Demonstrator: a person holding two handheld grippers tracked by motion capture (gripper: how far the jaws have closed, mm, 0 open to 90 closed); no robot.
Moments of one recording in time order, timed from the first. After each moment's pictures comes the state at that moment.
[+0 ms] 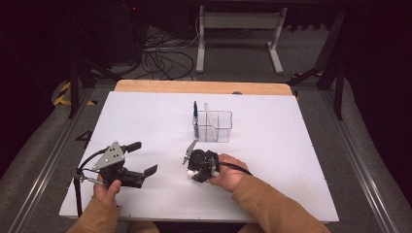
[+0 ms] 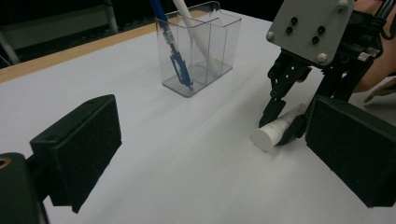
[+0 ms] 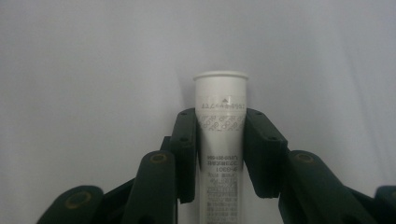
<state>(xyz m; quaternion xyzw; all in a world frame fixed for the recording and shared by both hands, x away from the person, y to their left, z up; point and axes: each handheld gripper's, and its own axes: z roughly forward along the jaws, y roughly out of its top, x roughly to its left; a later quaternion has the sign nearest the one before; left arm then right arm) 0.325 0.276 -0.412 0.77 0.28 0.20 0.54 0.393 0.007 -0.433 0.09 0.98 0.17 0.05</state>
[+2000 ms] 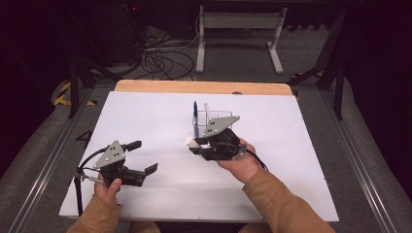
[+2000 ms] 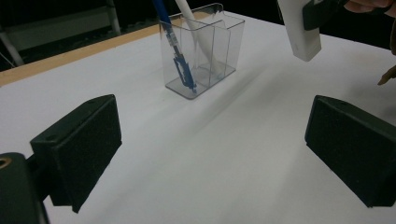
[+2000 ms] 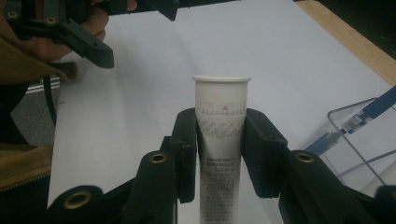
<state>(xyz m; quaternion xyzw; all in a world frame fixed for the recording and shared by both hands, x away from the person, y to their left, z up) 0.328 0.276 -0.412 0.77 0.28 0.21 0.53 0.392 -0.044 -0.346 0.12 0.88 0.44 0.10</state>
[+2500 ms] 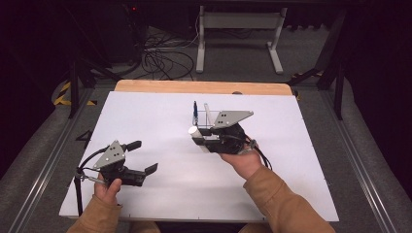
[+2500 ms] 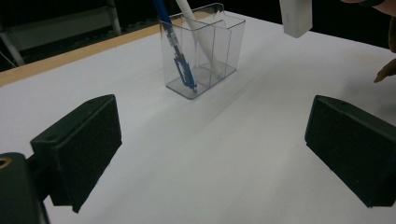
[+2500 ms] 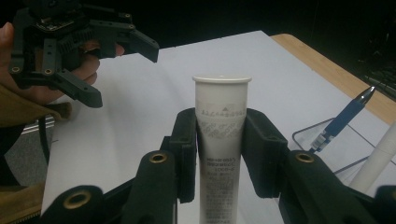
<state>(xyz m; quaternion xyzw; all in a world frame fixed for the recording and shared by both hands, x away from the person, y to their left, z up) 0.329 0.276 -0.412 0.77 0.28 0.21 0.53 0.399 -0.059 -0.337 0.15 0.84 0.50 0.12</state>
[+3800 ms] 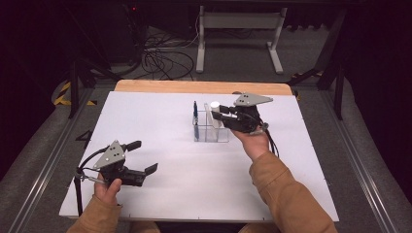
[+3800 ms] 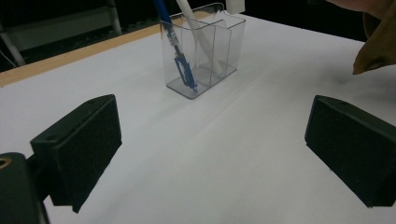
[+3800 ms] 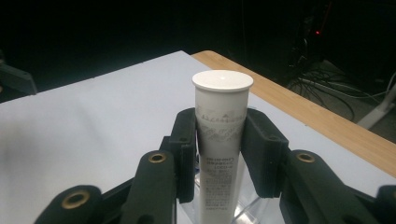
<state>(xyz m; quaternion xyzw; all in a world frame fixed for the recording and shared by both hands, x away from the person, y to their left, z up) 0.329 0.276 -0.412 0.77 0.28 0.21 0.53 0.463 -0.103 -0.349 0.25 0.78 0.54 0.18</state>
